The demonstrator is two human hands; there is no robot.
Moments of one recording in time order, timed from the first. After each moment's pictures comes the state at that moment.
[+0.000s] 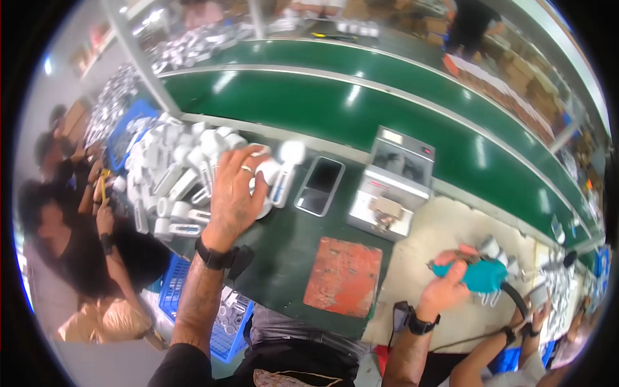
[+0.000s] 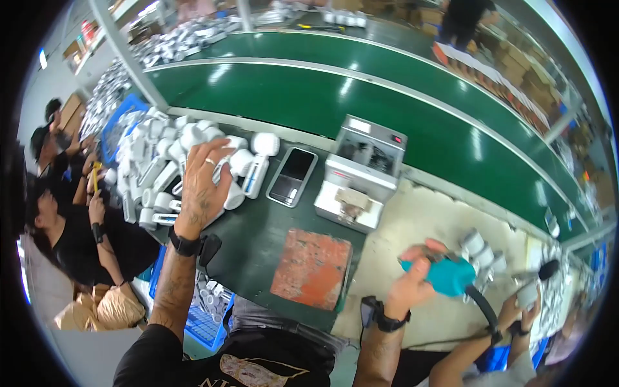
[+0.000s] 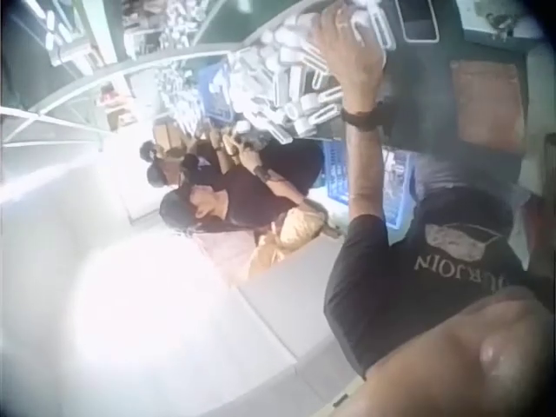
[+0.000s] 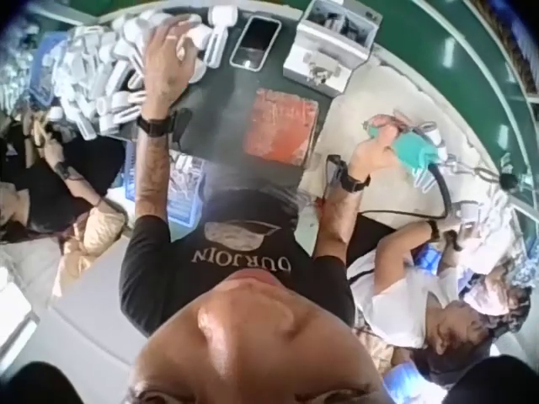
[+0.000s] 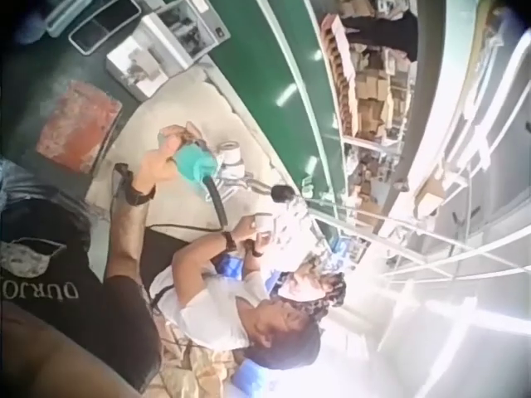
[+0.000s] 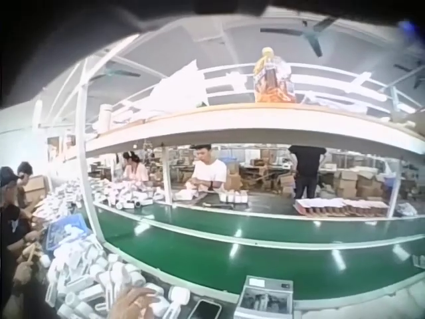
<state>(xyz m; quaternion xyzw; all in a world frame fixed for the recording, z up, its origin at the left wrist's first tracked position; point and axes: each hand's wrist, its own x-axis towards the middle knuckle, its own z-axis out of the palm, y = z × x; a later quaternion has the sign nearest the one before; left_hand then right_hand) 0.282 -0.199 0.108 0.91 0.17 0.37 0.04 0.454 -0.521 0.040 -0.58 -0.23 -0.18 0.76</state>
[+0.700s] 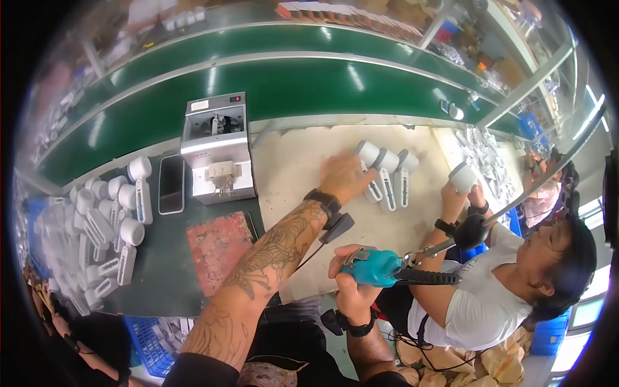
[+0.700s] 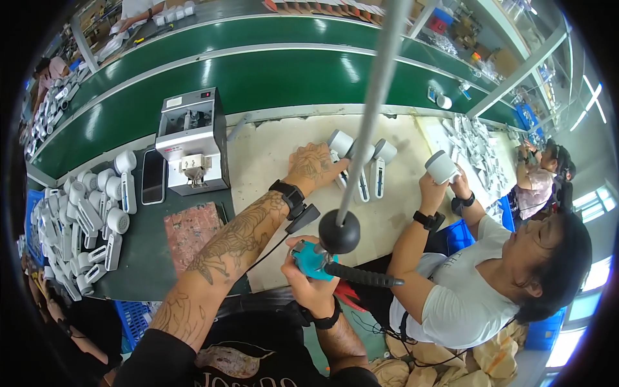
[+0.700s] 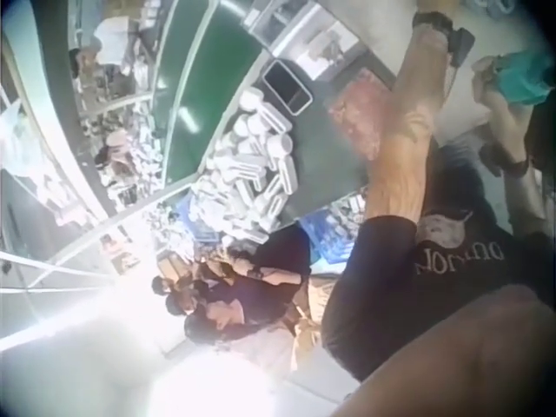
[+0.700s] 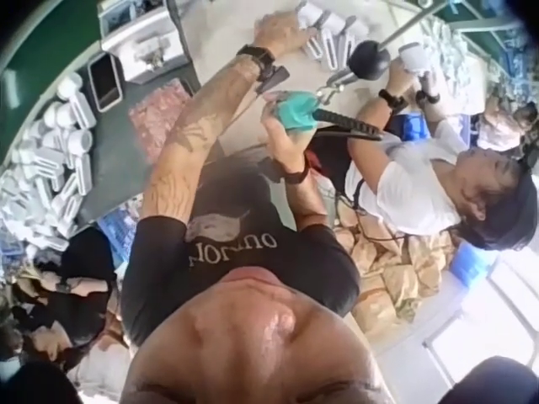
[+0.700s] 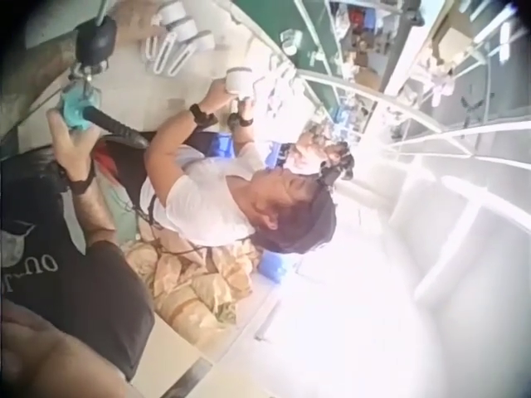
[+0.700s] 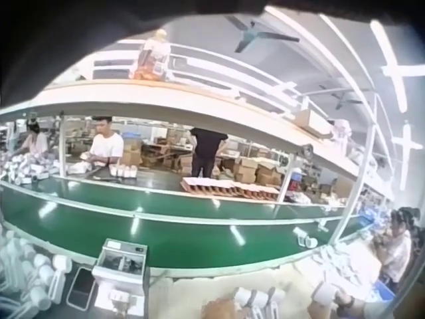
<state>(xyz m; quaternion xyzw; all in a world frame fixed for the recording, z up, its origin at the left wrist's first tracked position) 0.550 -0.521 0.016 0.93 0.03 0.14 0.34 0.360 -0.608 0.066 -0.63 -0.14 -0.06 0.76</state>
